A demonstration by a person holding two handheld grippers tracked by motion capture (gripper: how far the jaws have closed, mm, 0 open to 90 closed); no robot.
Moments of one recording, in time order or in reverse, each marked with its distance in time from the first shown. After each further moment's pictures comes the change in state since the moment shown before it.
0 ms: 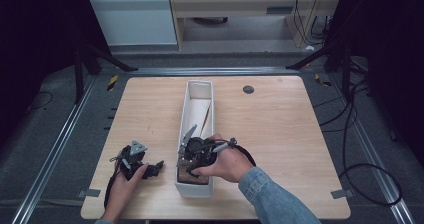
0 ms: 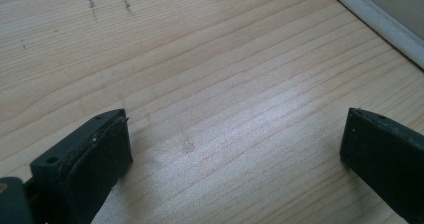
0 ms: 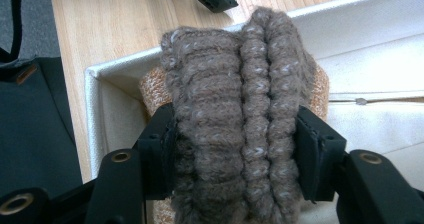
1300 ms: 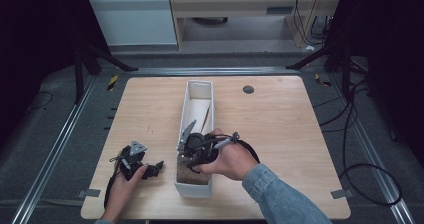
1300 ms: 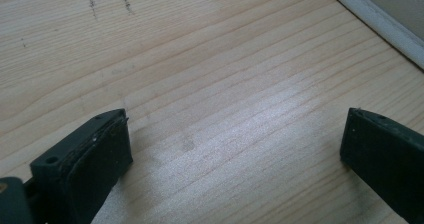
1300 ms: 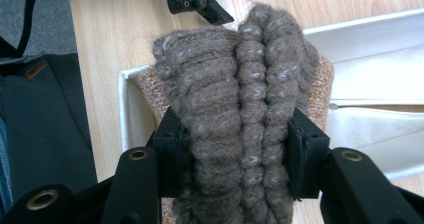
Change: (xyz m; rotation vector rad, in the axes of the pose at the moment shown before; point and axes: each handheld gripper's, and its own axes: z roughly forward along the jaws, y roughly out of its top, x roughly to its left) left arm 0.000 -0.001 0.000 -0.004 0.001 -0.005; right arm 0.005 0.011 -0.031 -0.005 -0.026 -0.056
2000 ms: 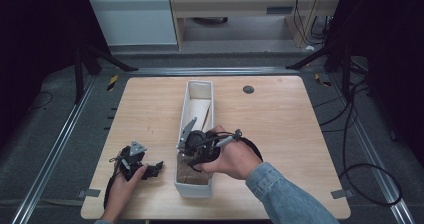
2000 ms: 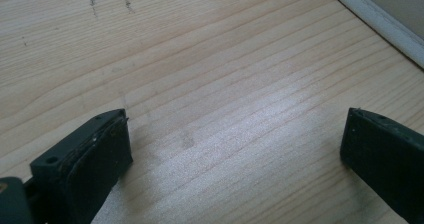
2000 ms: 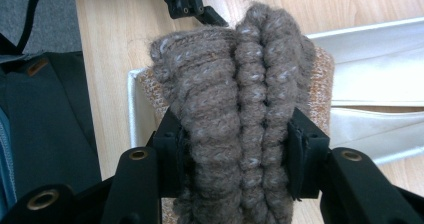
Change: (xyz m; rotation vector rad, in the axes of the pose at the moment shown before) left arm 0.000 -0.001 -0.001 0.003 -0.001 0.001; right arm 0.003 0.004 -0.019 -0.001 -0.021 -0.023
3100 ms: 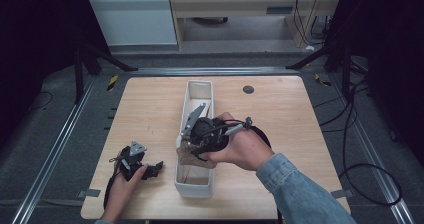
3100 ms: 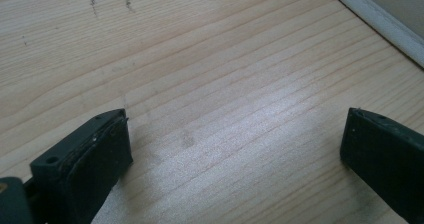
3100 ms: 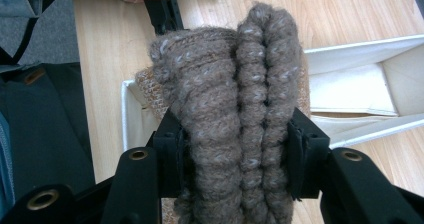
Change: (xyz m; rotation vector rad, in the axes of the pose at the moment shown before) left arm 0.000 0.000 0.000 0.002 0.003 -0.001; right arm -0.011 0.006 -0.046 -0.054 -0.051 -0.019
